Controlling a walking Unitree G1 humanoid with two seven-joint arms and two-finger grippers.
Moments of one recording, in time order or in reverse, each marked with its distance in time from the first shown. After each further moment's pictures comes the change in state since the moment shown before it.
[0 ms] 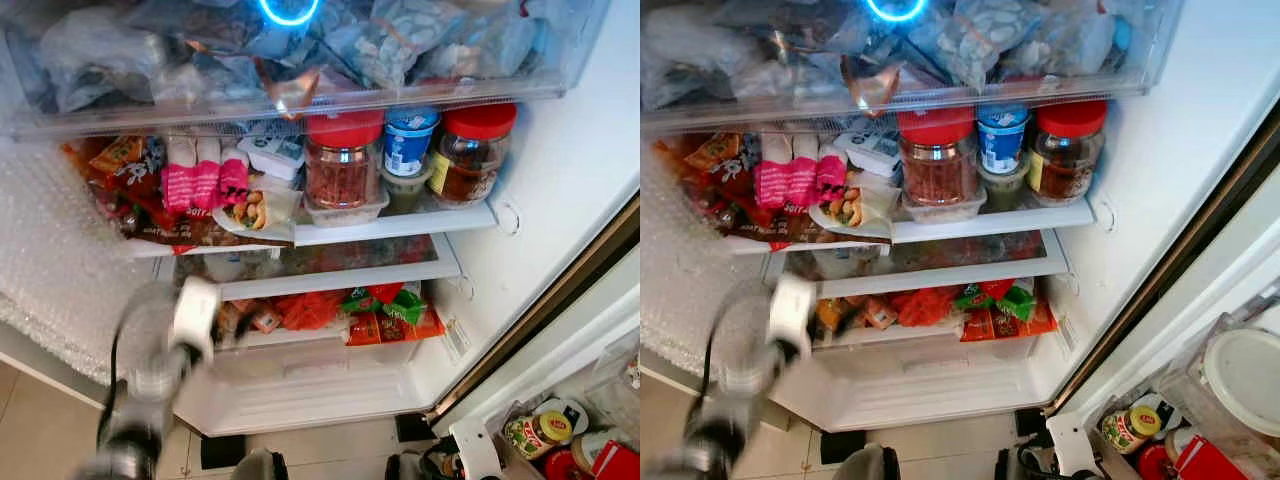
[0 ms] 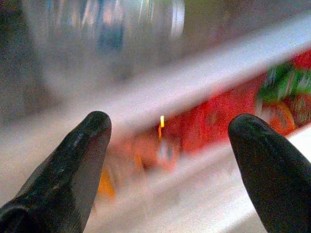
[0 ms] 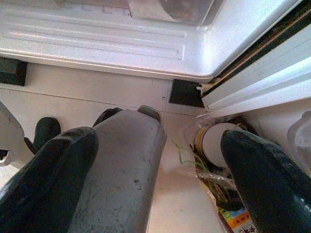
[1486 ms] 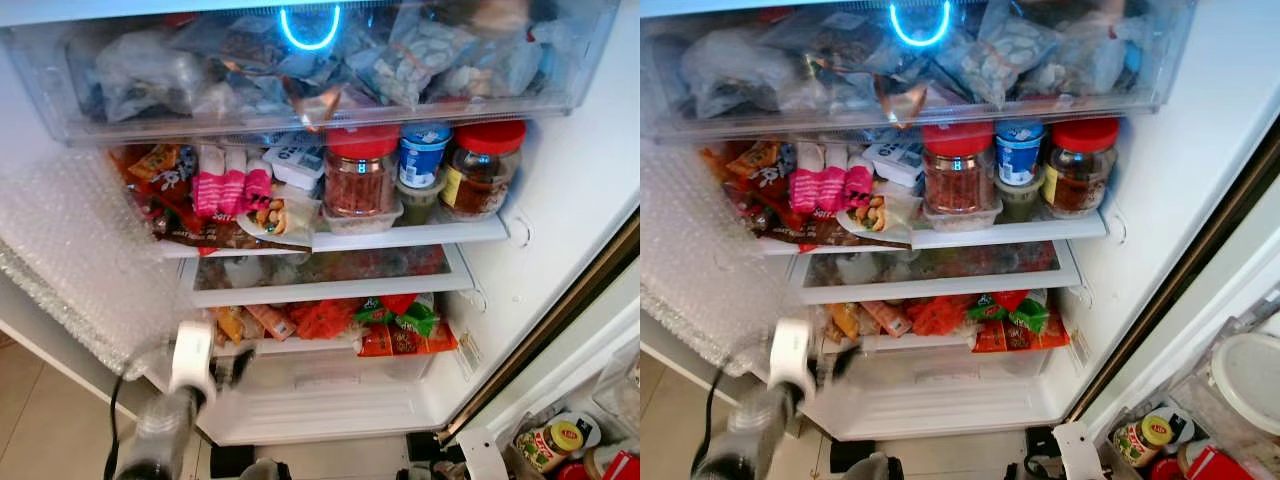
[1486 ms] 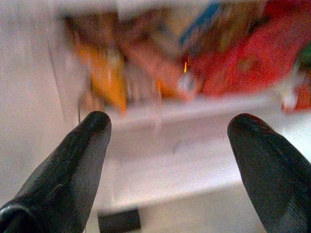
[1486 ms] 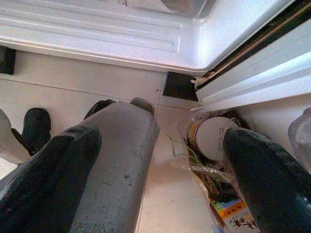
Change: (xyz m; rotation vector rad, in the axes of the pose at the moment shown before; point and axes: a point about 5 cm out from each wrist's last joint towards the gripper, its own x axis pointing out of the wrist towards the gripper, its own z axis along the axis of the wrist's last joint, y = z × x) left arm -0.020 -0.019 -0.051 -0.206 0.211 0.106; right arm -0.001 -0.007 -0.006 0.007 0.064 -0.066
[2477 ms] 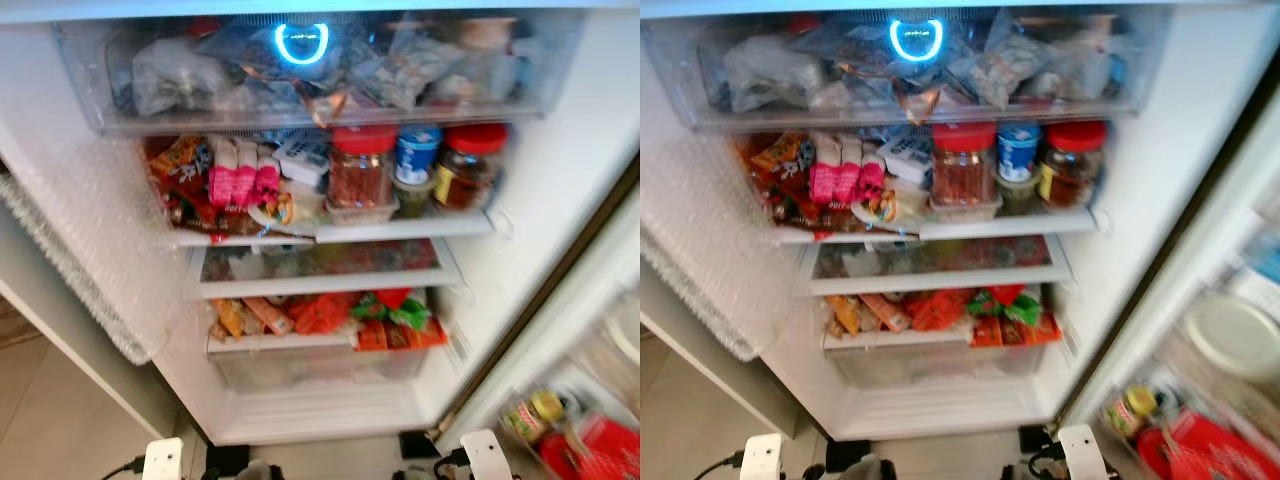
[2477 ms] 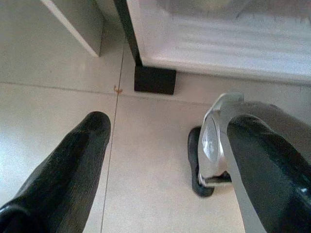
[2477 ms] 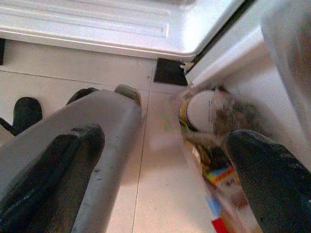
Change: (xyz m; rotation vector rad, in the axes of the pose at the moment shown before) left arm -0.067 0.011 -0.109 -0.152 0.439 0.298; right arm 0.000 -0.004 -0.001 0.008 0.027 -0.027
